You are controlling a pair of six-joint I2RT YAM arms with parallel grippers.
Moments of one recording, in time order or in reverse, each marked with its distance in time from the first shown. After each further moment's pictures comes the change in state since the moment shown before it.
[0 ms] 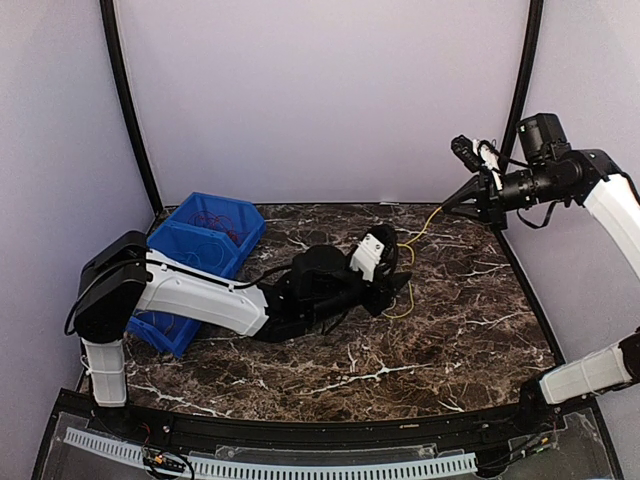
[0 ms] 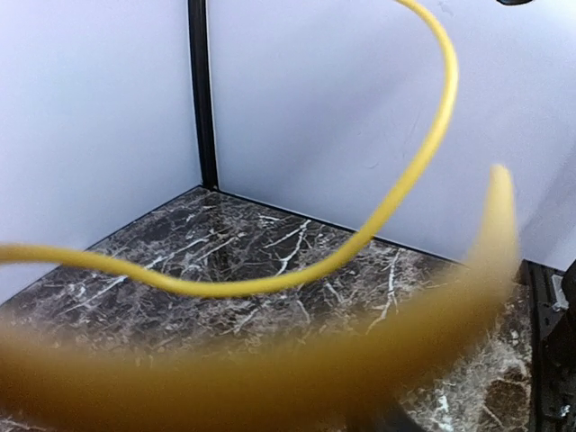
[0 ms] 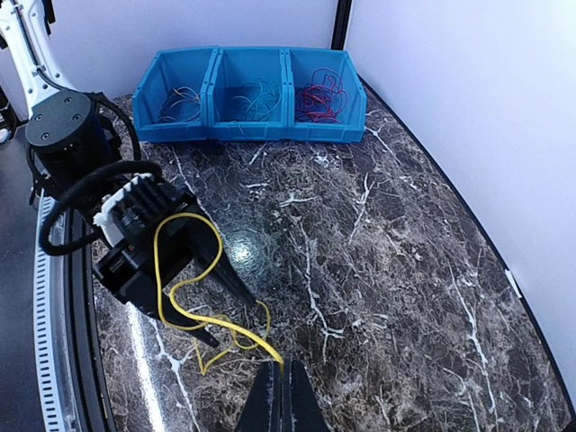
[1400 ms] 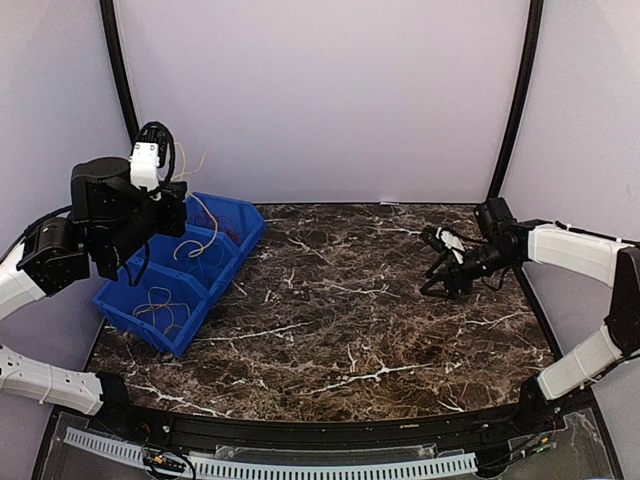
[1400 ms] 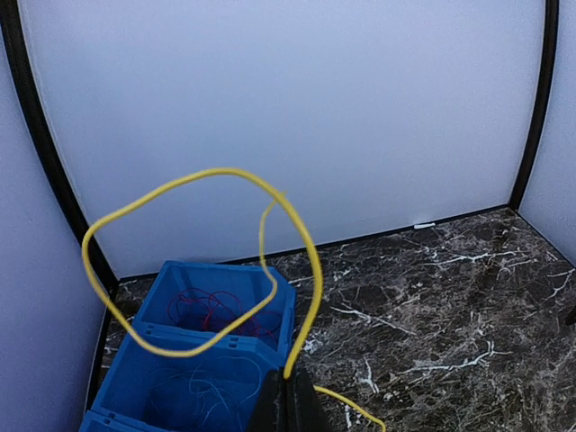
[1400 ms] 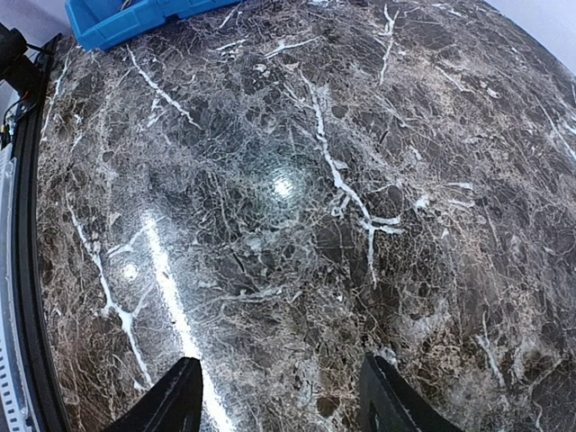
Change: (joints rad) left arm 0.198 -0.988 -0.114 -0.989 -0.605 -0.070; right arm -0.040 0.164 -0.562 0.440 0.039 0.026
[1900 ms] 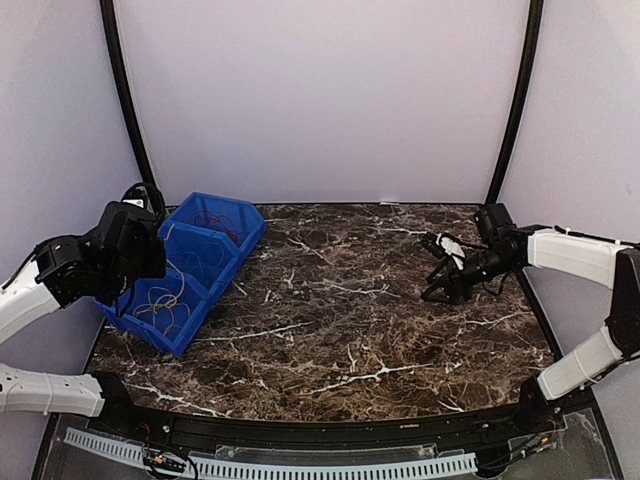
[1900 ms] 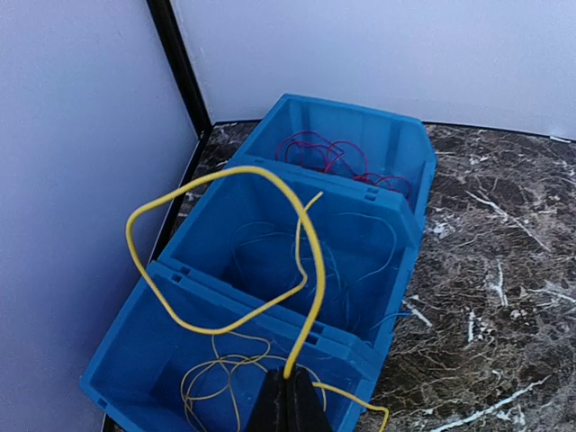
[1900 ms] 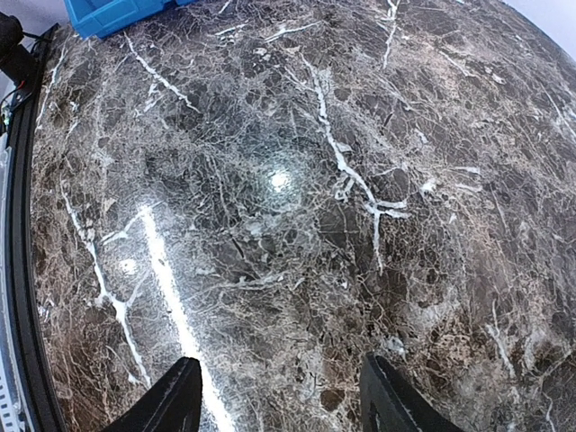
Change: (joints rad) left arm 0.203 -0.084 -0.180 -0.404 -0.036 -0.354; right arm 0.000 -0.007 -0.044 0.023 0.014 -0.012
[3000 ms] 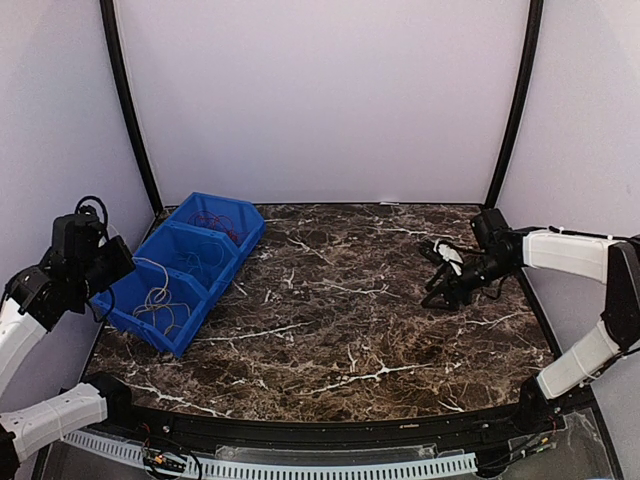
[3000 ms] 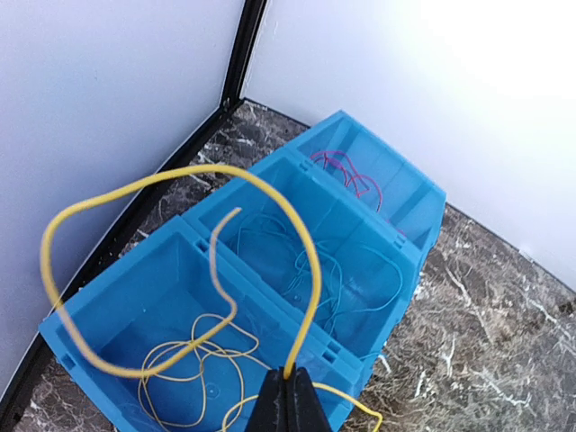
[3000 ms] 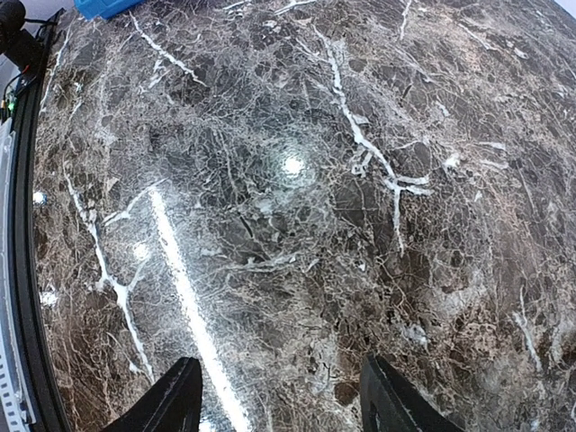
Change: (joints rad) left arm 0.447 -0.216 -0.193 0.098 0.373 -0.171; right arm 0.000 0.040 -0.009 -0.027 -0.002 -0.033
